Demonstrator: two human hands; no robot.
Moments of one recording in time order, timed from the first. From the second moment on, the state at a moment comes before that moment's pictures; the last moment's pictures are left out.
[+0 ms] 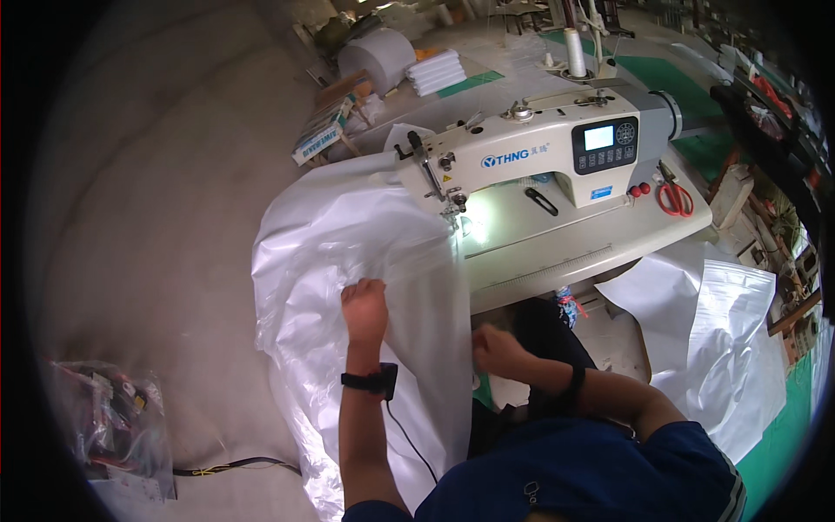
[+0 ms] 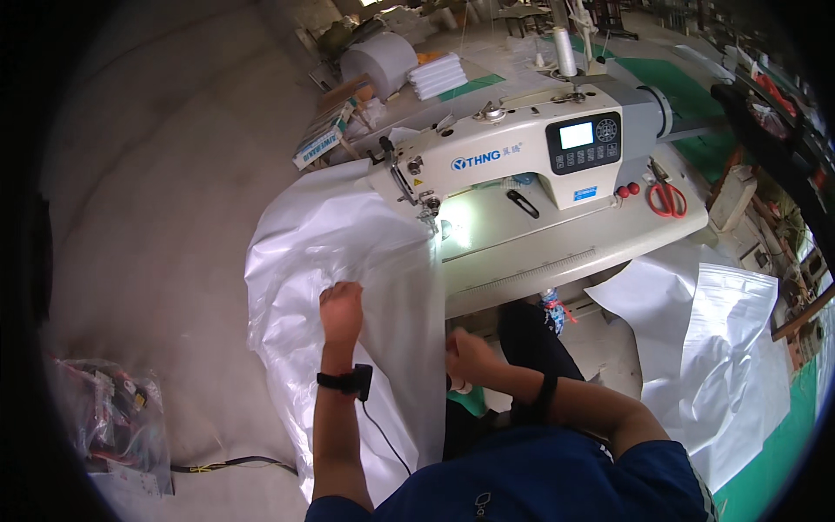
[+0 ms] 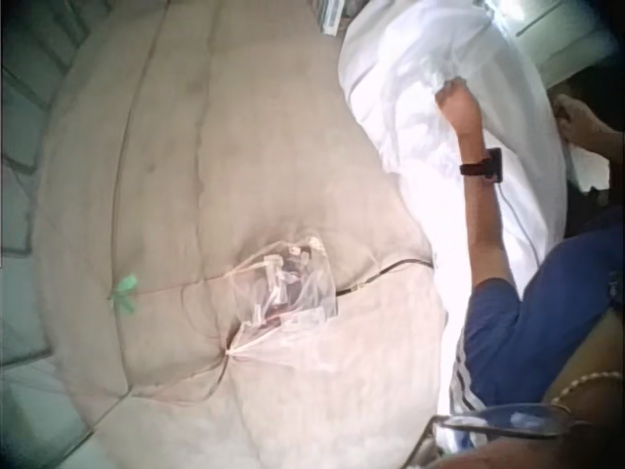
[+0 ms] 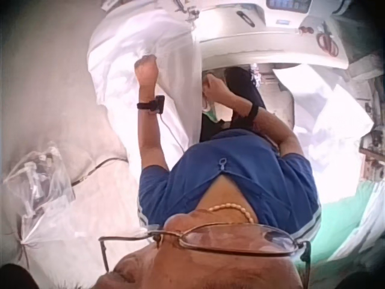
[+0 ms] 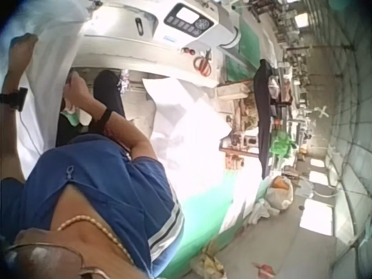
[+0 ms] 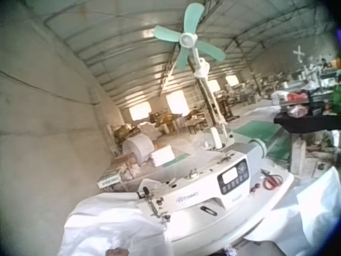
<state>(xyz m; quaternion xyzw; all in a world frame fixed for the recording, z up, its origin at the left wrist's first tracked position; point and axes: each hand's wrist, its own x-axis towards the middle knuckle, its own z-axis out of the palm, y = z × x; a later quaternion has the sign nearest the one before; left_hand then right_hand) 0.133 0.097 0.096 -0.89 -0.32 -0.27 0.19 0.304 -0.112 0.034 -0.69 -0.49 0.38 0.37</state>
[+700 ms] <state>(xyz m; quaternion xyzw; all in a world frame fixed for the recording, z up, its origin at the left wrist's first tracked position) -0.004 0.190 0.050 -0.83 -0.53 -0.13 0.06 0.239 -0.128 -0.022 -0.16 -0.75 0.64 0.07</state>
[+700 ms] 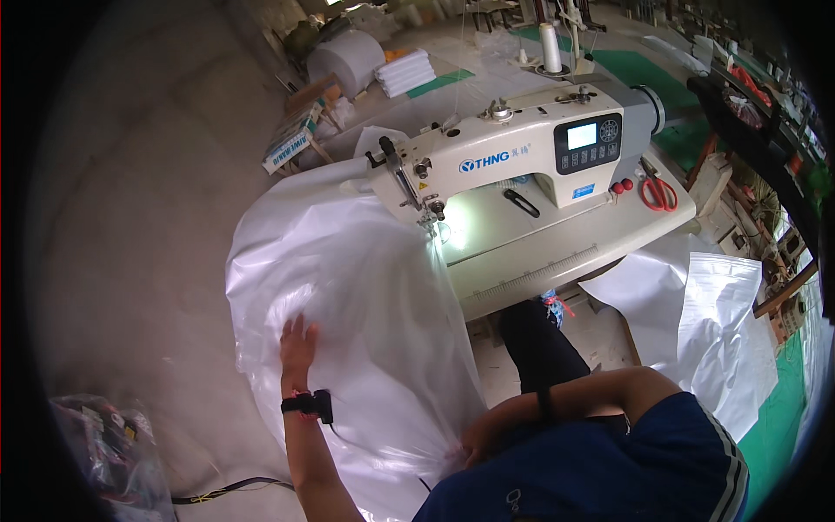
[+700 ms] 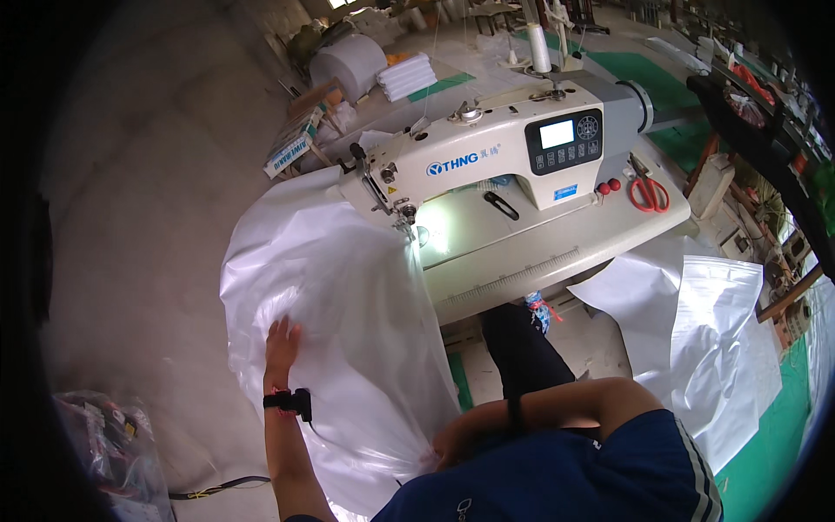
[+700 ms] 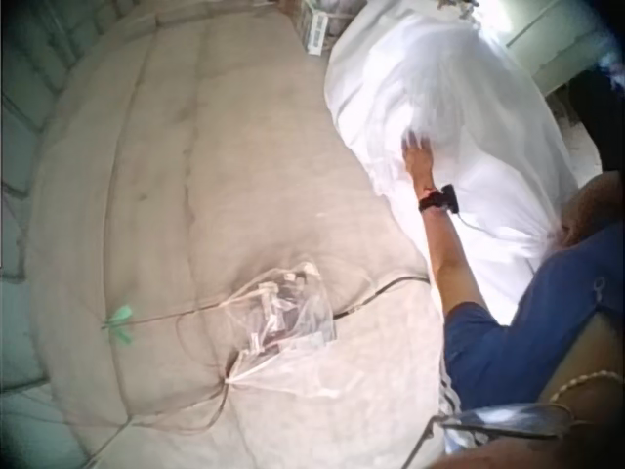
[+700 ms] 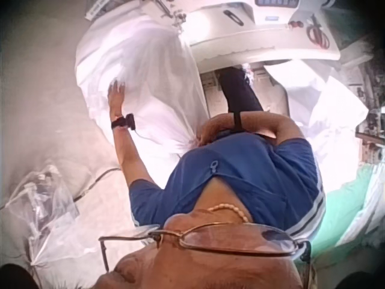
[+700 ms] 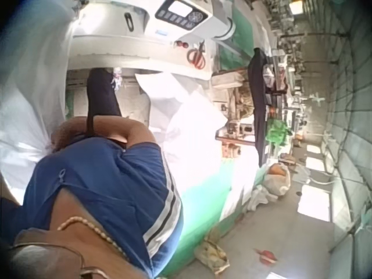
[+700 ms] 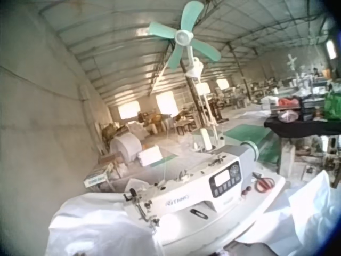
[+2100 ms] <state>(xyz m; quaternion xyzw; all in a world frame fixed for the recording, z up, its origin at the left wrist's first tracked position) 0.195 -0.073 0.068 -0.90 -0.36 -0.11 -0.21 0.333 -0.104 0.002 -0.59 -0.35 0.46 0.57</state>
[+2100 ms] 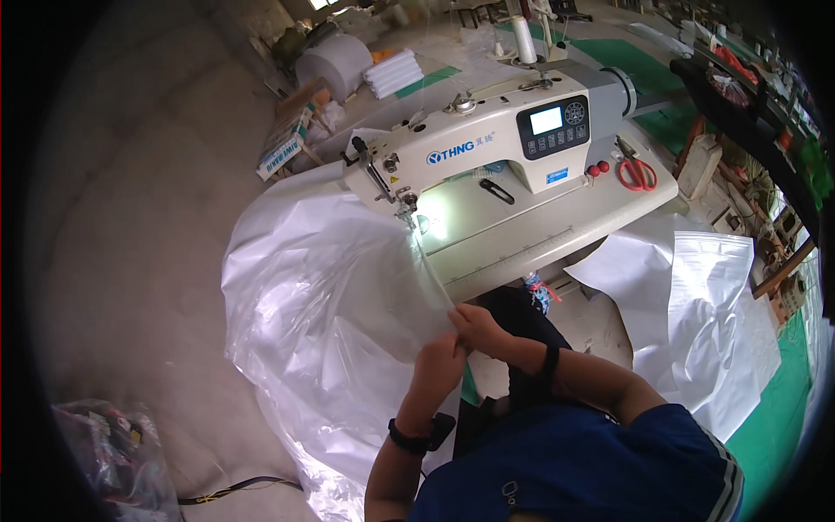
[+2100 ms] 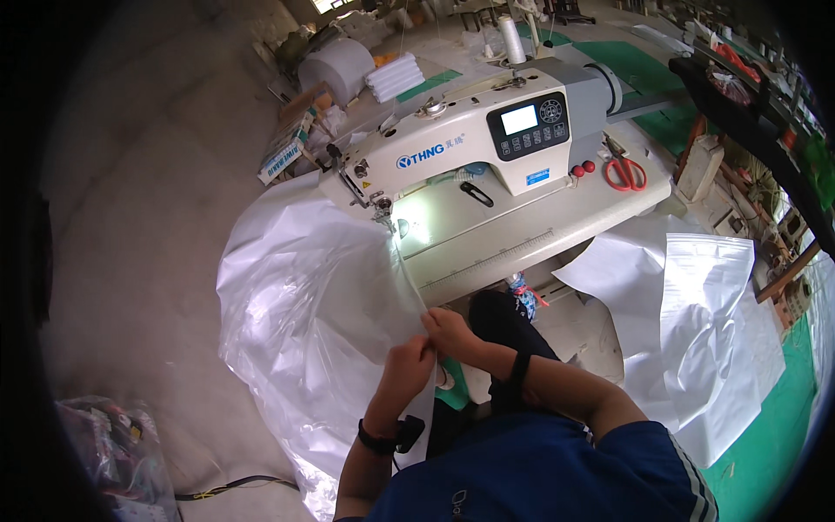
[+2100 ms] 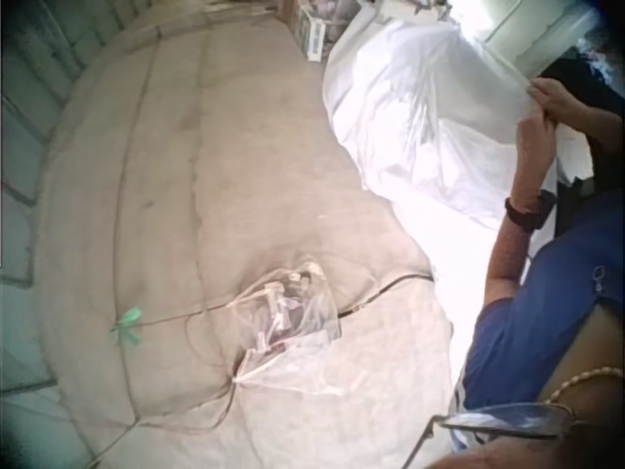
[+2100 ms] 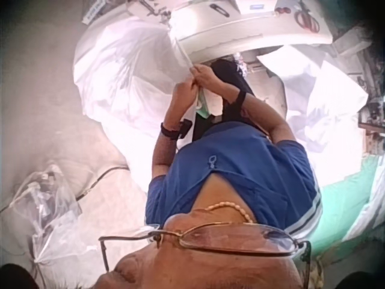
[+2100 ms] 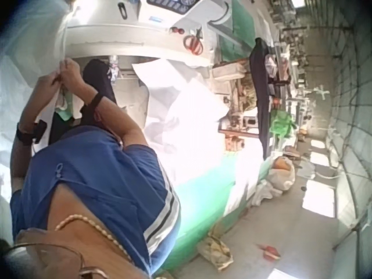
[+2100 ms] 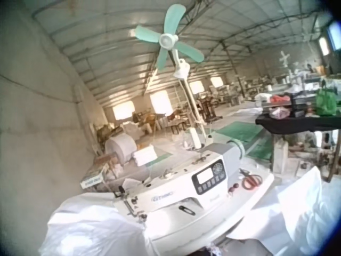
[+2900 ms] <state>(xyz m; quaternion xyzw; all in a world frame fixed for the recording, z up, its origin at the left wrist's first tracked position) 0.150 -0.046 0.047 -0.84 -0.44 -0.22 -0.24 0.312 -0.085 0.001 -0.75 -0.60 0.16 0.23</state>
